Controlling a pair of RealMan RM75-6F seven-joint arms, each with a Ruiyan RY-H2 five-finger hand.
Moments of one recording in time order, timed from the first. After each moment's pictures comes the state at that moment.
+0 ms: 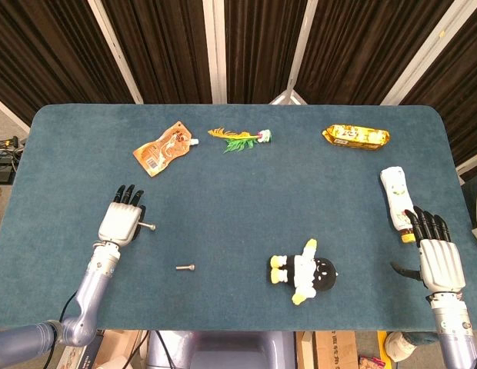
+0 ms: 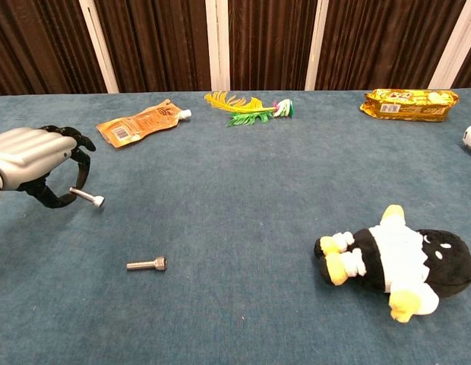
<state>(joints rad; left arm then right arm) -0.60 -1.62 -0.10 -1.37 1.09 1.17 0.69 0.15 -1.24 0.12 -1.53 -1.39 1.39 0.00</state>
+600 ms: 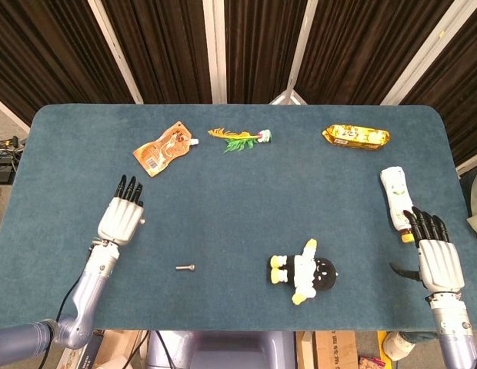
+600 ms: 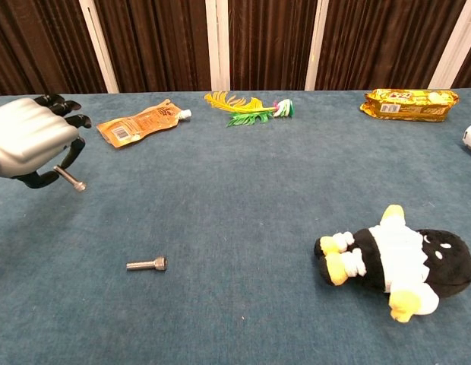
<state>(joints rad) -0.62 -1.60 -0.05 -1.38 1.16 1.26 1.06 0.15 -1.23 0.11 -1.53 -1.39 1.38 0.01</state>
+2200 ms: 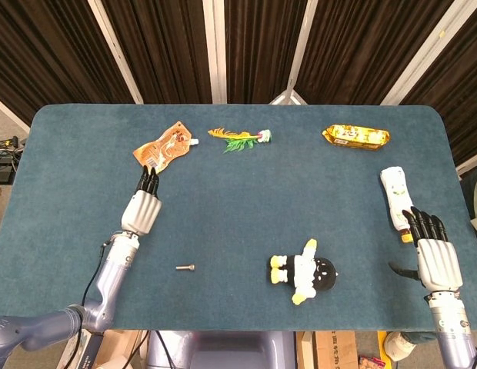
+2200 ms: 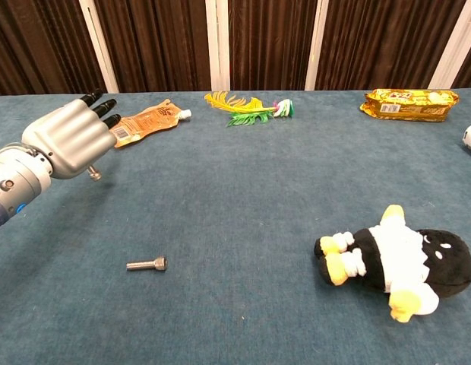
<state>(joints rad) -0.71 -1.79 -0.08 -1.08 1.19 1.22 1.32 0.16 -1.24 0.12 -1.52 -1.38 1.37 0.01</state>
